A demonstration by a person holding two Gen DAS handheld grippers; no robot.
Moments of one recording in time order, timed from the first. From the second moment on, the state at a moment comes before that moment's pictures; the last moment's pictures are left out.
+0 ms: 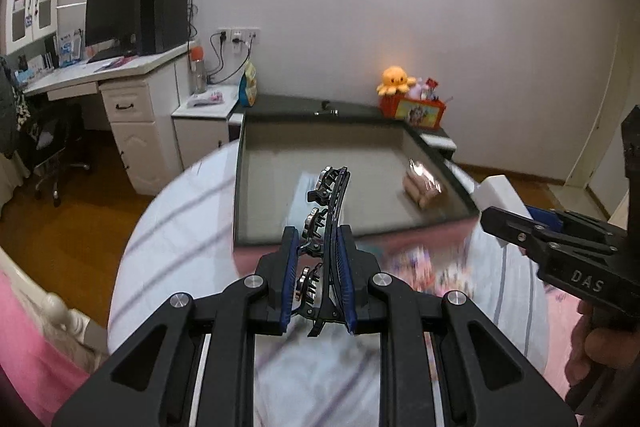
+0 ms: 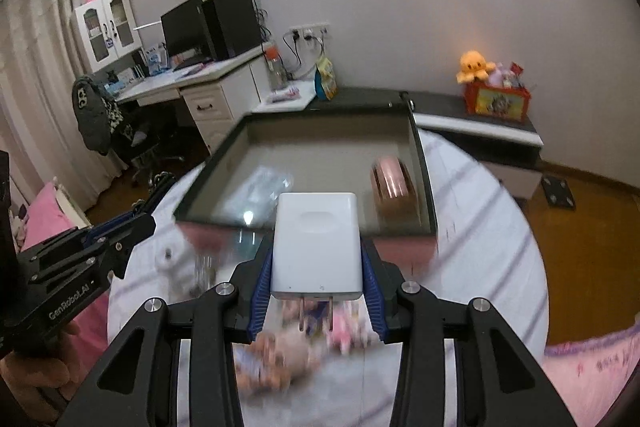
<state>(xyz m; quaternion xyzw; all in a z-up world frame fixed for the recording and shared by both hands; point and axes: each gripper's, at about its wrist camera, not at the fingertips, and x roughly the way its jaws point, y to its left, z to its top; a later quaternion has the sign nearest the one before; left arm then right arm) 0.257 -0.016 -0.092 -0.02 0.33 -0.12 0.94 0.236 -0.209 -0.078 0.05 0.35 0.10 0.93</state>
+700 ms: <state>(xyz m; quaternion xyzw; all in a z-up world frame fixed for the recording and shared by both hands) 0.436 -0.067 -0.131 0.00 0.39 -0.11 0.92 0.420 -0.208 -0.128 0.05 0.42 0.09 0.90</state>
